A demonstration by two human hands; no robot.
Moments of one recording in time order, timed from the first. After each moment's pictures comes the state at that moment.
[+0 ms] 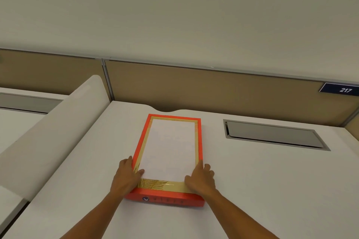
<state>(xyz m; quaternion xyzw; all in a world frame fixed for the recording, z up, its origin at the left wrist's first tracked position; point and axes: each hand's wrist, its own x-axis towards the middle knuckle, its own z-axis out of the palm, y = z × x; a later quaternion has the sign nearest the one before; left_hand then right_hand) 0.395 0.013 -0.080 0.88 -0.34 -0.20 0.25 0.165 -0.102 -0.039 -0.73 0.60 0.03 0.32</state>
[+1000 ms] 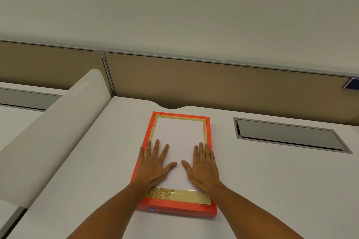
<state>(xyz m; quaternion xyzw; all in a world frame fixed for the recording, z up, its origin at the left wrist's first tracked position) 0.388 -0.067 -0.093 0.83 -0.56 -0.06 0.02 0.204 -0.163 -0.095 -0.88 0.47 0.01 0.08</state>
